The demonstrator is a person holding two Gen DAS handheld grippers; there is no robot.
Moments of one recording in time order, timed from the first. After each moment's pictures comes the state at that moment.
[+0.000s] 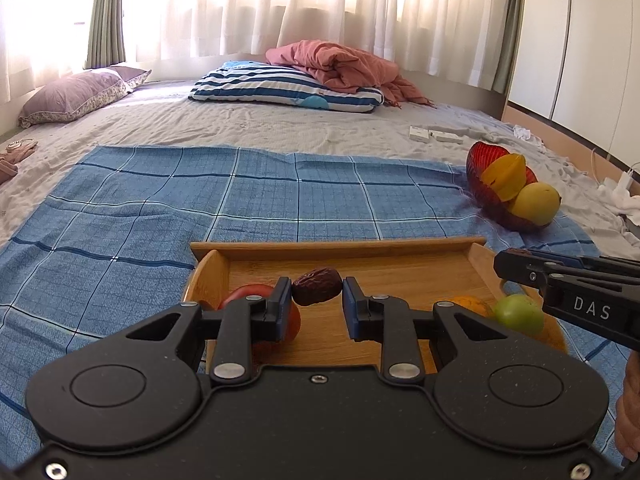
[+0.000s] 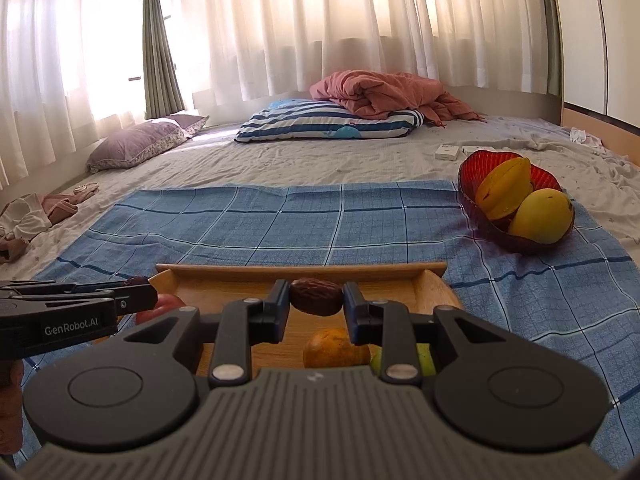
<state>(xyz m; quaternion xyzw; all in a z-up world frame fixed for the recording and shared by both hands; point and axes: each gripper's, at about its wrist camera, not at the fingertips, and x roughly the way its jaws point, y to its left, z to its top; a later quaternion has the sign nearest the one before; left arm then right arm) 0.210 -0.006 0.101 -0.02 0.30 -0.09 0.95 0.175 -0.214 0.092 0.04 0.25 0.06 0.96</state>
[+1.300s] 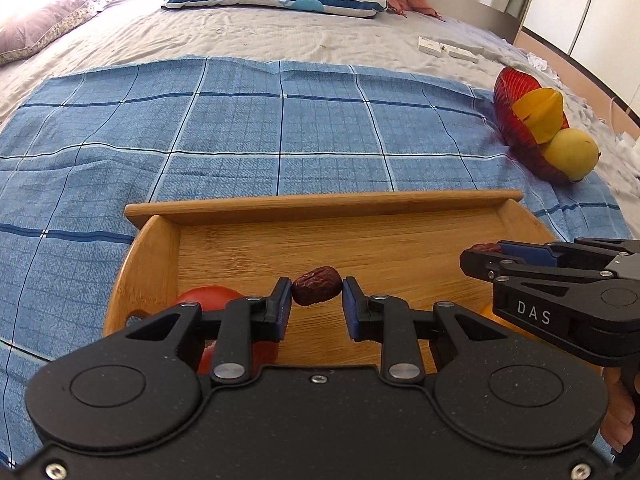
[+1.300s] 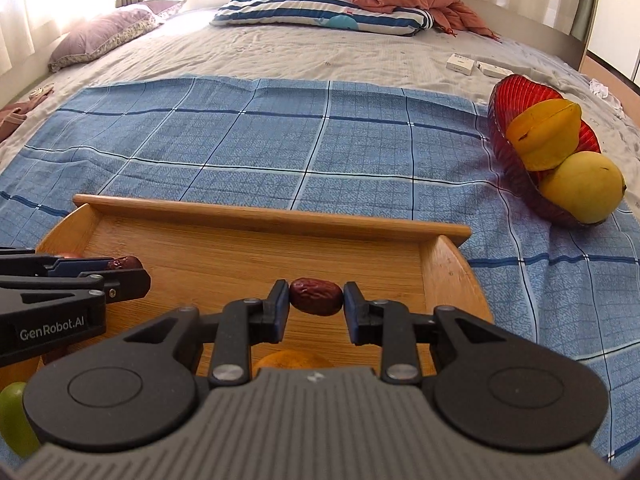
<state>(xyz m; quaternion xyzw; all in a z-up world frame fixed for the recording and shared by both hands) 0.322 -0.030 0.054 -0.01 0.45 -0.10 0.89 0.296 -0.204 0.046 -0.02 0.42 0.04 0.91</state>
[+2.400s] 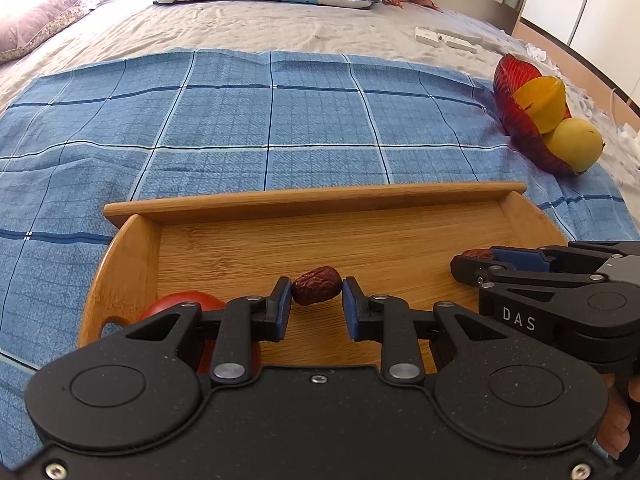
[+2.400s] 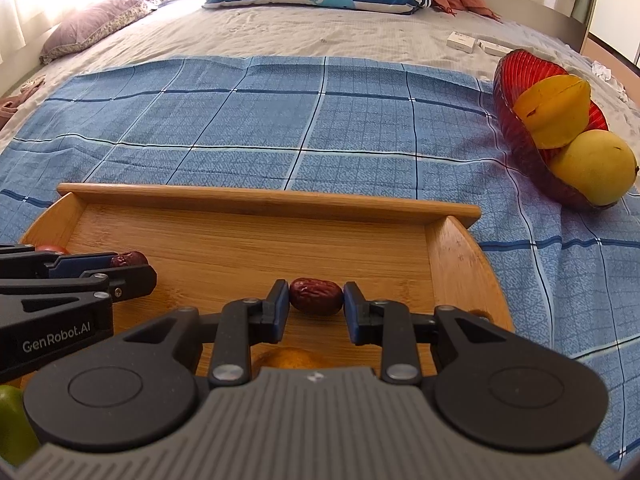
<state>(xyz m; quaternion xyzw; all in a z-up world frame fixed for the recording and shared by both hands) 0.330 -0.042 0.043 0.00 0.45 -0.11 0.89 0.307 -0.207 0.029 -0.01 0.45 0.03 0.89</state>
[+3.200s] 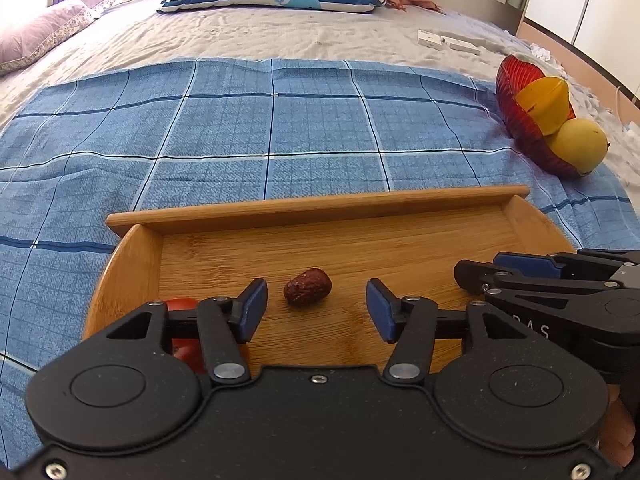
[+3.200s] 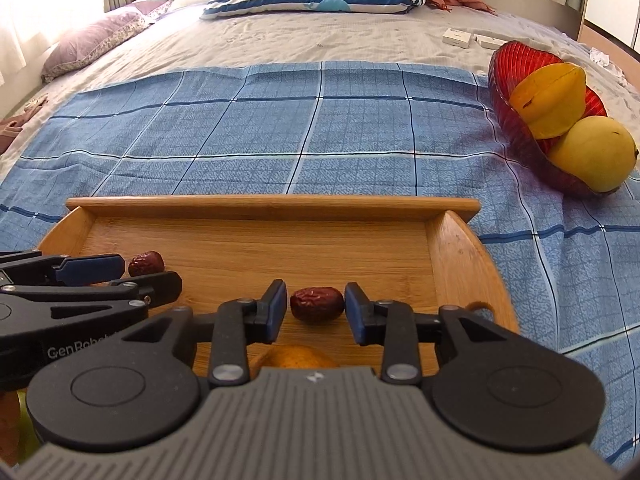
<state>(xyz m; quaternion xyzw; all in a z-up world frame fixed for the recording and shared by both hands) 0.329 -0.048 0.047 0.01 0.44 -0.09 0.89 0.302 -0.215 0.033 0.02 0.44 0.04 0.90</state>
